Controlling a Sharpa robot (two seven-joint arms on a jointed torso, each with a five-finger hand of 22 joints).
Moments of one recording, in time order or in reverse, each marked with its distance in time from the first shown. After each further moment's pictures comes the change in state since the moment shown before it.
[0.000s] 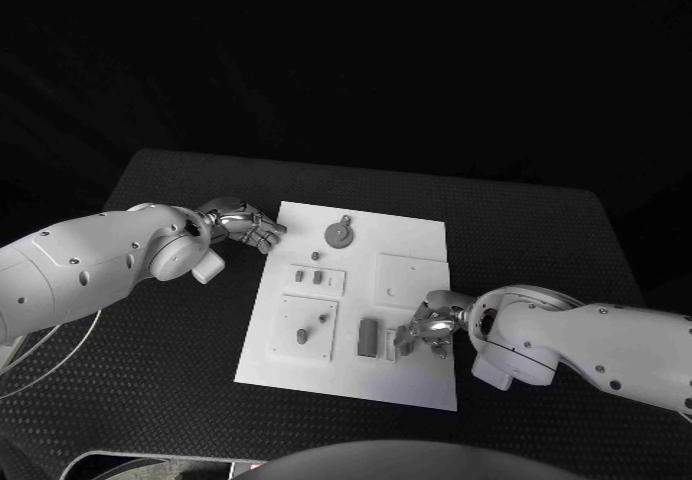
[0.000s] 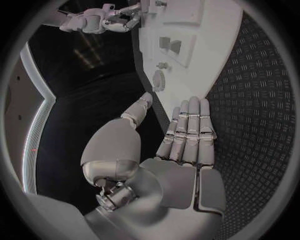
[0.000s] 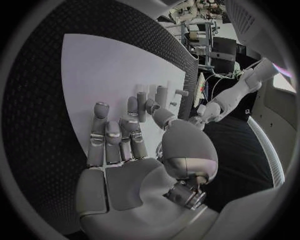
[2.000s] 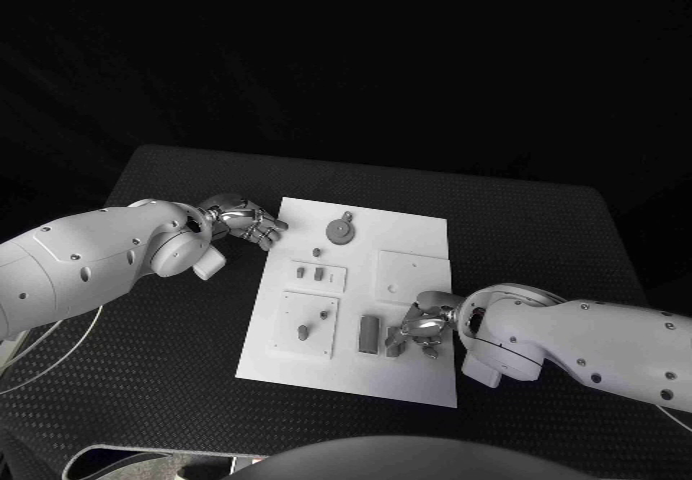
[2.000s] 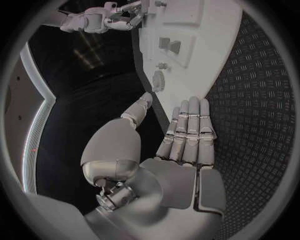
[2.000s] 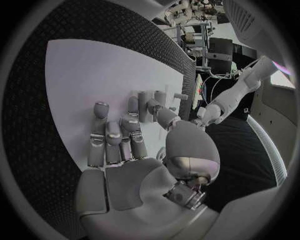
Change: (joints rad) left arm 0.000 0.000 0.000 0.001 -0.002 0.002 0.000; left_hand 0.000 0.000 -0.003 -0.003 0.000 0.000 0.000 0.000 0.000 0.000 0.000 0.000 0.000 0.001 -0.001 -0.004 0.003 0.001 0.000 0.000 -0.002 -0.002; right arm -0.018 0.051 0.003 -0.045 0.027 0.024 0.014; right_hand -0.112 -0.091 0.071 0.024 0.005 -0.007 0.007 -0.002 -0.014 0.000 0.001 0.000 0.001 -0.007 0.003 0.000 -0.004 -0.007 0.000 0.000 -0.004 0.000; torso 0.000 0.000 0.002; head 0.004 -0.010
